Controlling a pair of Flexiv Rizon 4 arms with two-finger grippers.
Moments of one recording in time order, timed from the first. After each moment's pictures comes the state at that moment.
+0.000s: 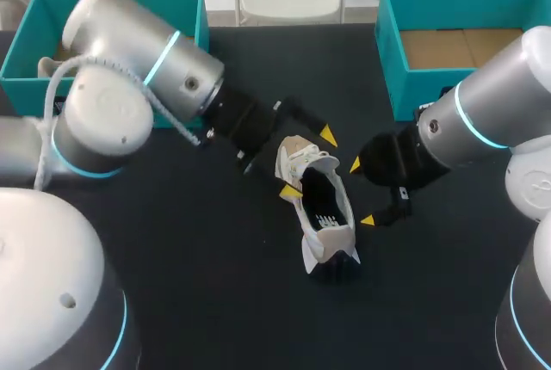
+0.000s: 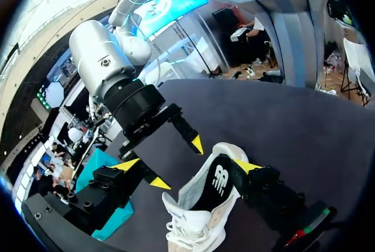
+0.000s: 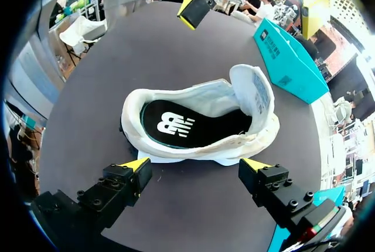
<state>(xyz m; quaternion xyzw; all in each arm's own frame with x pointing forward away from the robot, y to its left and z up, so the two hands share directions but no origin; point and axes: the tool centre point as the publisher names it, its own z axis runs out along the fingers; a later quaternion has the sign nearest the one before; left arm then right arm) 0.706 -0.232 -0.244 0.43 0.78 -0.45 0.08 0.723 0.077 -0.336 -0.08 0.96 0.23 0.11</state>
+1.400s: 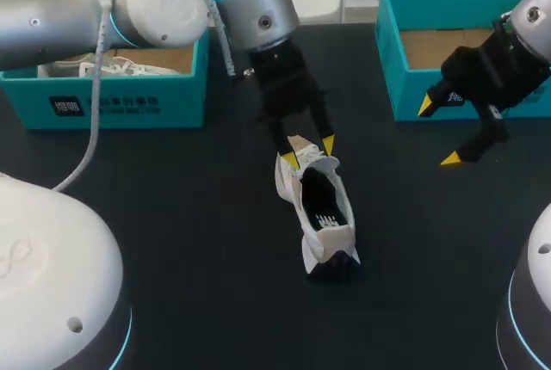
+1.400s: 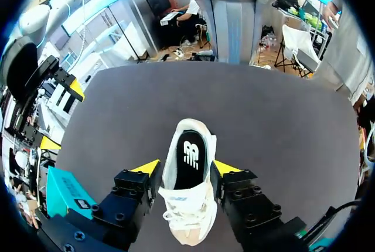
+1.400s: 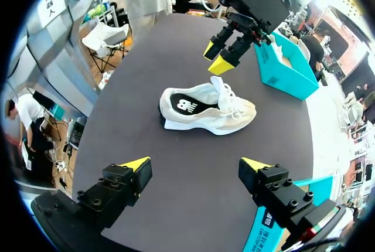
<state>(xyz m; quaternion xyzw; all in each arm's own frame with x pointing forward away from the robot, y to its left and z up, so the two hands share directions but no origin) 0.729 -0.225 -0.246 0.59 0.76 -0.26 -0.07 0.731 -0.017 -0.209 -0.11 0.97 0.22 0.04</state>
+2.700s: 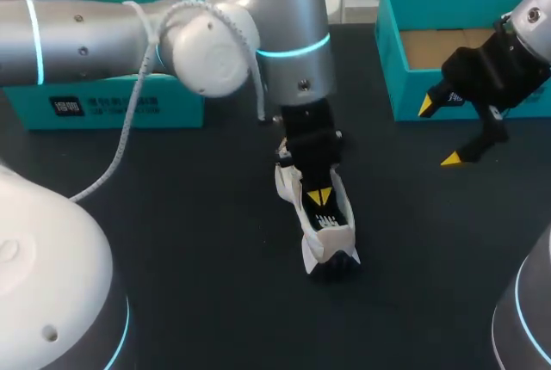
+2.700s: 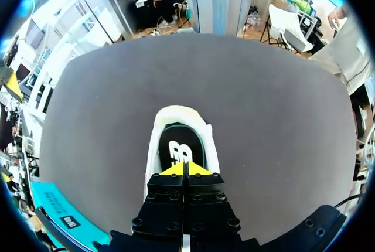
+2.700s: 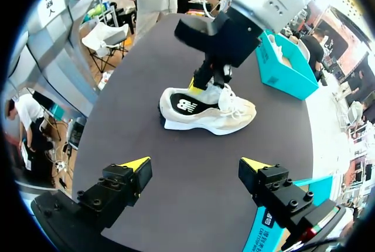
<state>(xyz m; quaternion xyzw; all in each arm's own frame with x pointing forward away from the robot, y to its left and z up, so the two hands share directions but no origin) 0.704 -0.244 -0.325 0.64 0.75 -0.16 -0.06 0.730 -0.017 -0.209 -0.11 0.97 0.22 0.04</state>
